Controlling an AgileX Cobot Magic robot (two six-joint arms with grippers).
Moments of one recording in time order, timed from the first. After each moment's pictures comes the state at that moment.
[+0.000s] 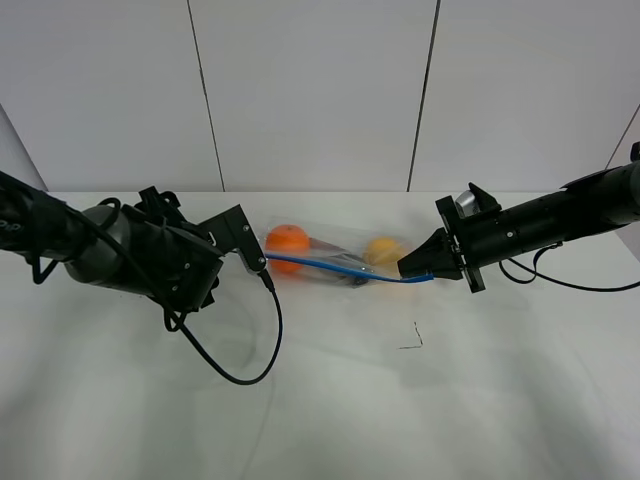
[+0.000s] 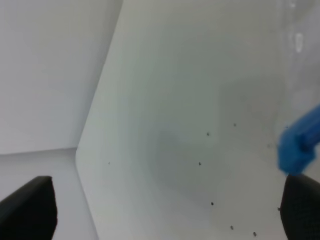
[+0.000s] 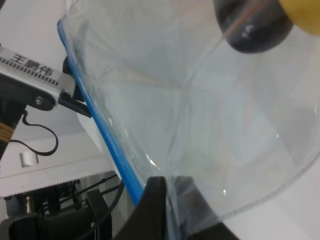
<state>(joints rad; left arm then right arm) -0.65 1.95 -0.93 1.59 0.74 -0.94 -0.07 2.07 -1.16 1.25 1.21 -0.84</state>
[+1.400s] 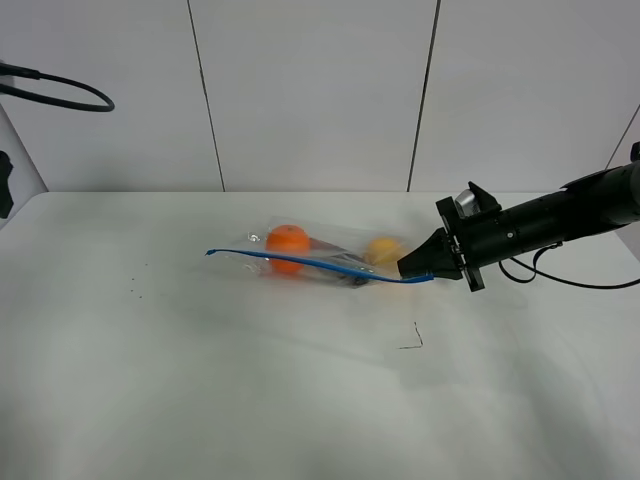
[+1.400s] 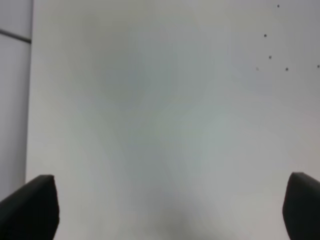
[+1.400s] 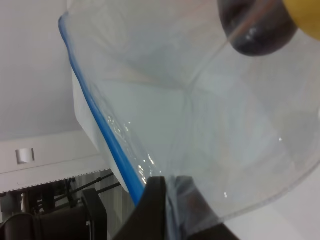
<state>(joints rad) 0.03 1.35 -1.22 0.32 1.02 -0.07 -0.07 2.07 -1.16 1.25 1.21 -0.87</state>
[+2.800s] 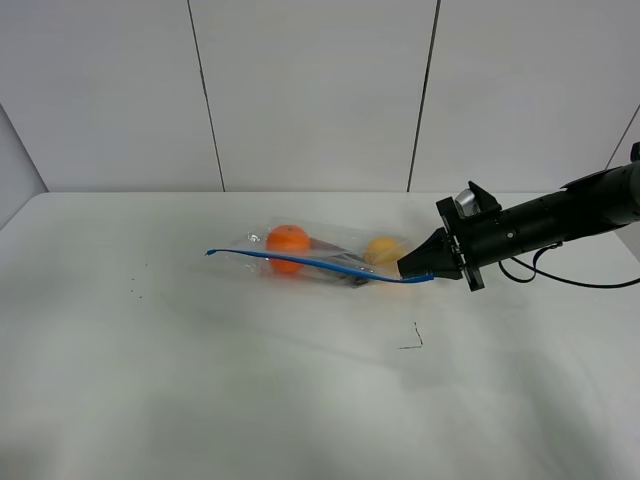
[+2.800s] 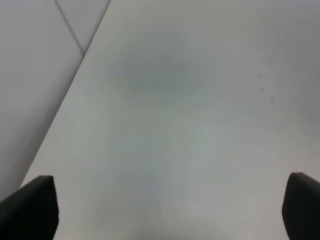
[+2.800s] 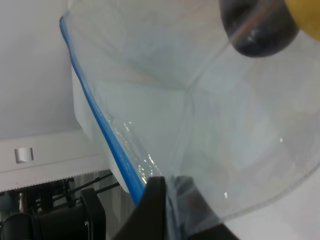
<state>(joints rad) 0.03 0.42 -0.77 0.33 1.02 -0.20 -0.07 2.07 -1.16 1.25 1.21 -0.88</state>
